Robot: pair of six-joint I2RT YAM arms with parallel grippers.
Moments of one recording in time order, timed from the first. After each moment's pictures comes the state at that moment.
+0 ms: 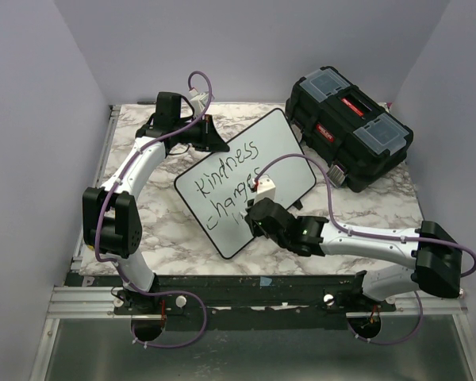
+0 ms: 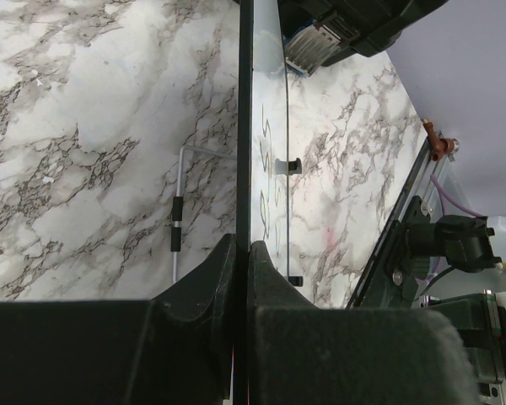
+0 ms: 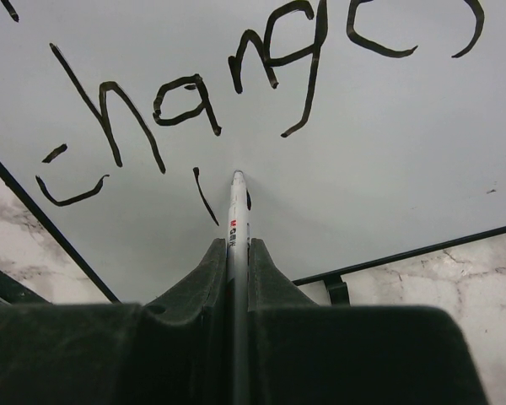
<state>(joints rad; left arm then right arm) -0.21 1.72 1.48 -0.40 0.89 -0.20 1.15 1.36 0.86 -0.13 0.50 0.50</state>
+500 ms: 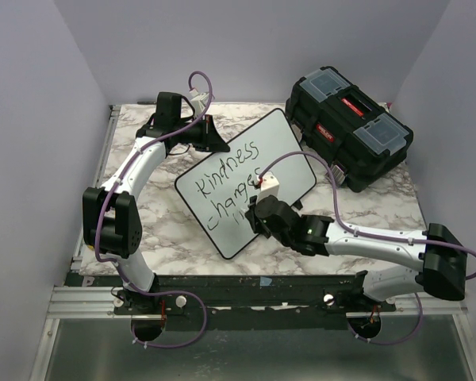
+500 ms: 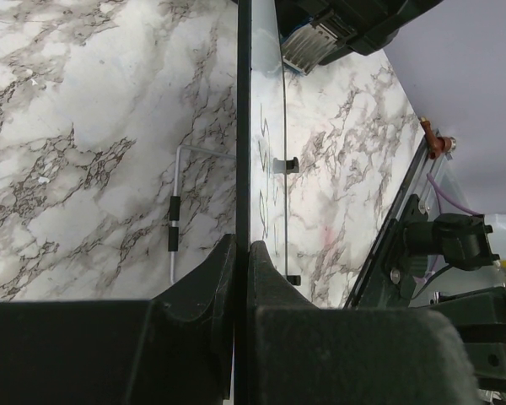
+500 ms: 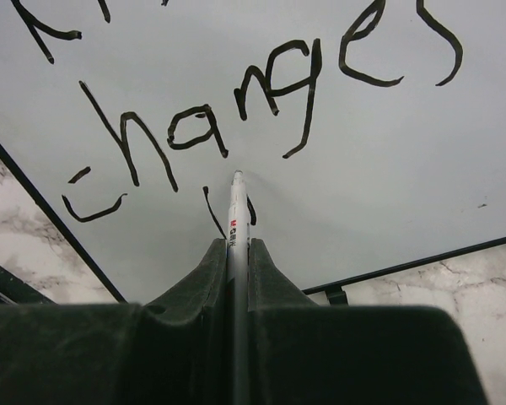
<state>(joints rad) -0.21 1.72 1.48 -0.40 0.89 -0.20 1.15 1.32 0.86 -0.12 0.50 0.50</state>
